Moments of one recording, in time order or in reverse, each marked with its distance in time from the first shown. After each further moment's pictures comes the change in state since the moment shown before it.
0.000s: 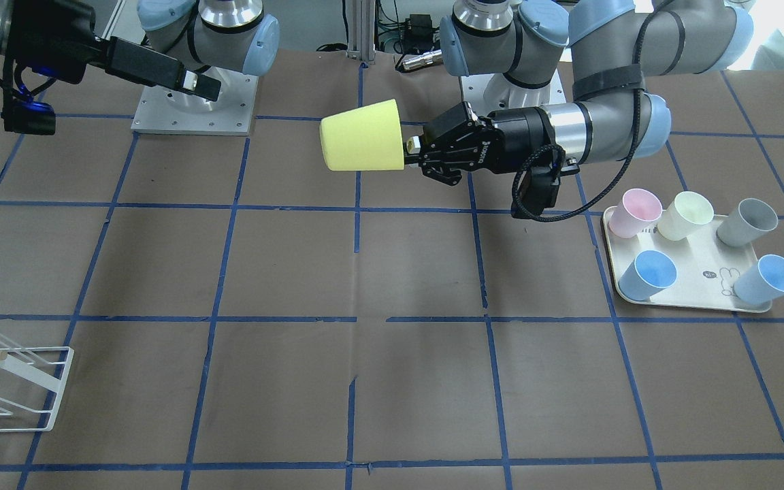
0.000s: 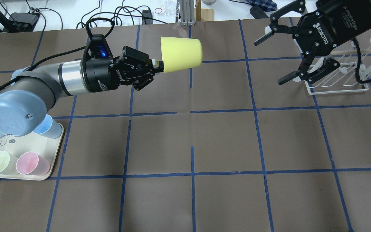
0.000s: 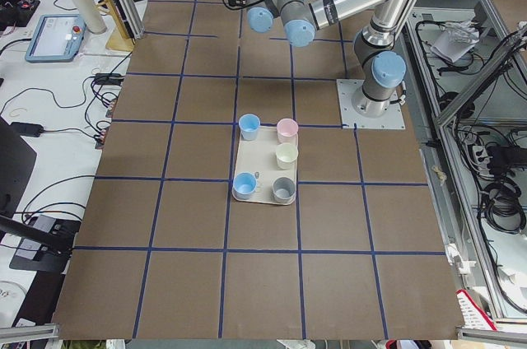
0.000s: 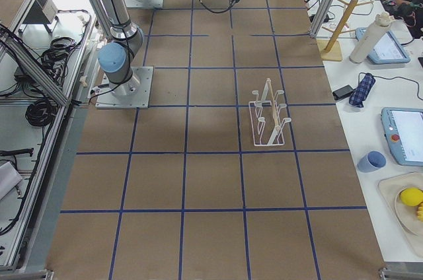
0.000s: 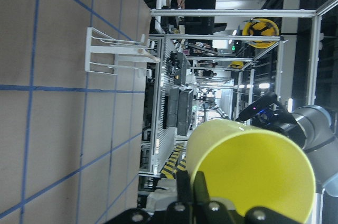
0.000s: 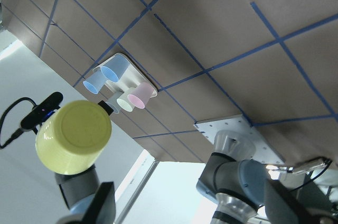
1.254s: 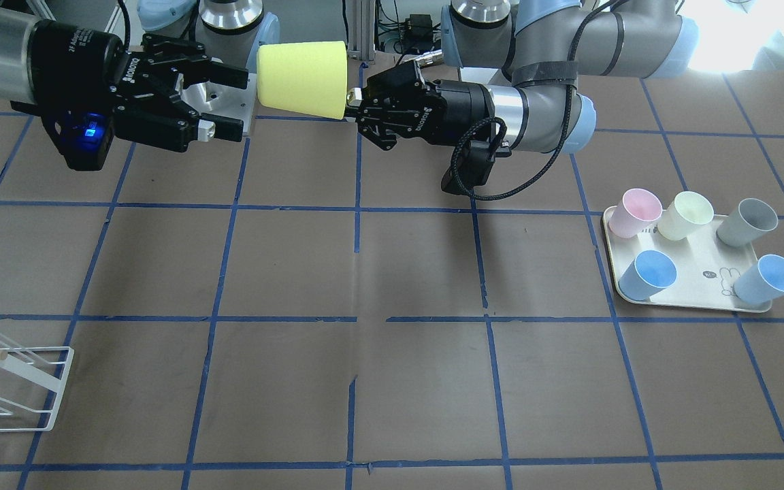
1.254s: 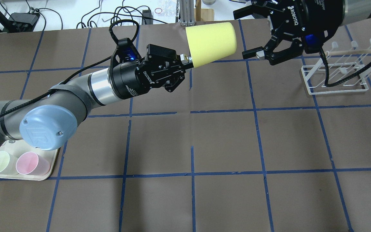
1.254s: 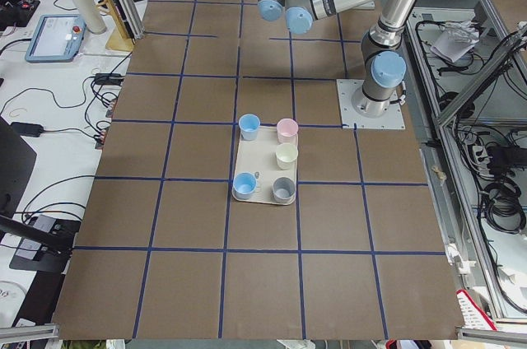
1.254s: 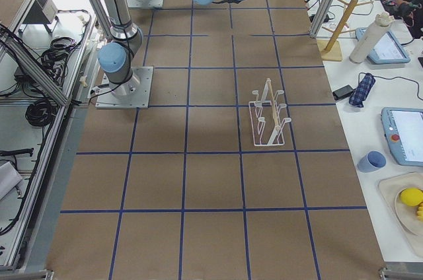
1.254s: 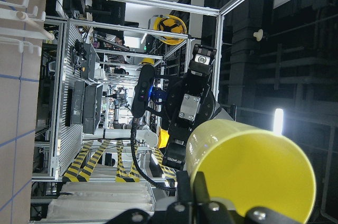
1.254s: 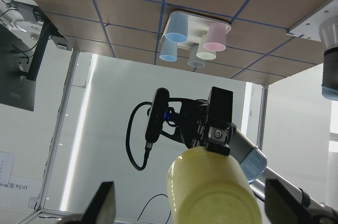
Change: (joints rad) left arm -0.144 -0.011 -0.030 -0.005 -0.251 0.001; right arm 0.048 0.060 0.017 0.079 0.329 0.375
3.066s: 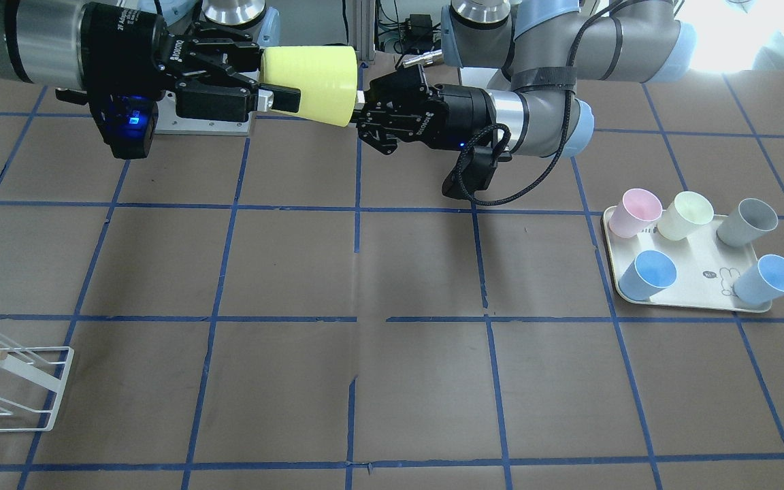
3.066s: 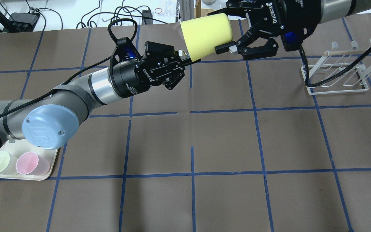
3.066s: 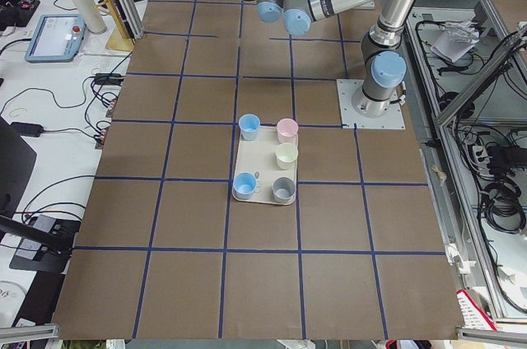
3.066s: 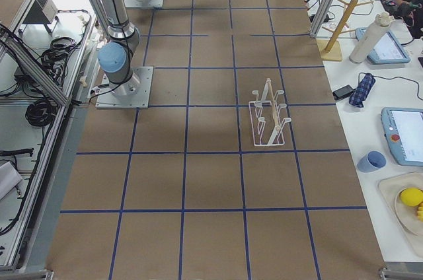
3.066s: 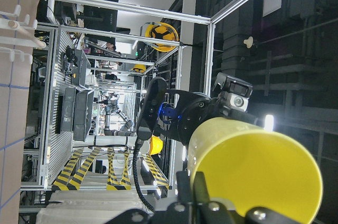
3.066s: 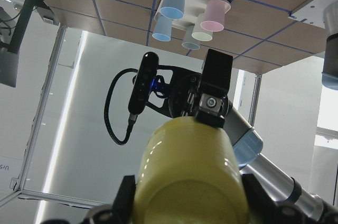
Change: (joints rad) left arm -0.001 -0.005 -0.002 0.001 -0.034 0.000; right arm 0.069 -0.001 -0.020 -0.005 0.063 -0.016
